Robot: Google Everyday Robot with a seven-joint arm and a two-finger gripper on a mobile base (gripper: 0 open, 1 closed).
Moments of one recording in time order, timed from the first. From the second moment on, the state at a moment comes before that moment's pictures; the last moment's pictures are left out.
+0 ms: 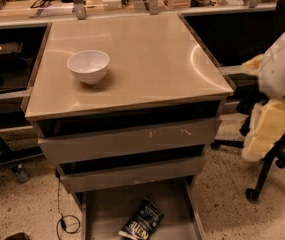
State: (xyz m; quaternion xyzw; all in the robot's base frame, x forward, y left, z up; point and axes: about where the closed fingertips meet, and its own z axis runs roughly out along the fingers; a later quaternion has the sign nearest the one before) arm 0.426 -0.197 0.933 -0.62 0.77 -0.01 0.17
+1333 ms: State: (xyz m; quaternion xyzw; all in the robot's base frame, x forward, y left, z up) arm 0.393 -0.137 0.718 -0.70 0.71 0.07 0.09
